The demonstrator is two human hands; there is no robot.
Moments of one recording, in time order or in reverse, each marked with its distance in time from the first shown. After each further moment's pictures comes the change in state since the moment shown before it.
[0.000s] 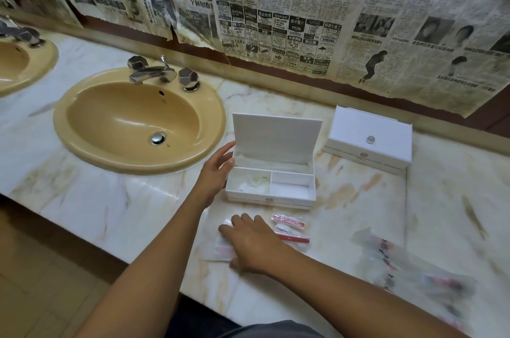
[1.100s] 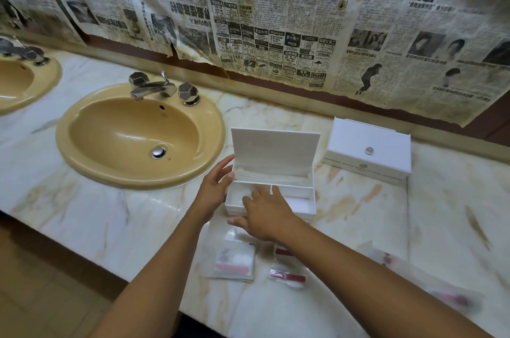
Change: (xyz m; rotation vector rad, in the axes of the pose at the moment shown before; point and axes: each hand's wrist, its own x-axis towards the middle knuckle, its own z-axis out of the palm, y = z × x) left_hand -0.006 0.007 0.002 -0.006 -0.026 0.032; right_hand 0.030 0.047 -0.049 -0.102 -0.079 0.255
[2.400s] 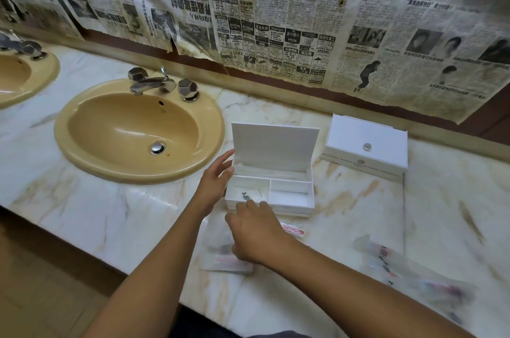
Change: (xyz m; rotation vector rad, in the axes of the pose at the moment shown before) left_hand 0.007 -0.009 -0.004 0.004 -0.007 0.009; right_hand -0.042 -0.042 -0.009 -0.025 0.157 -0.137
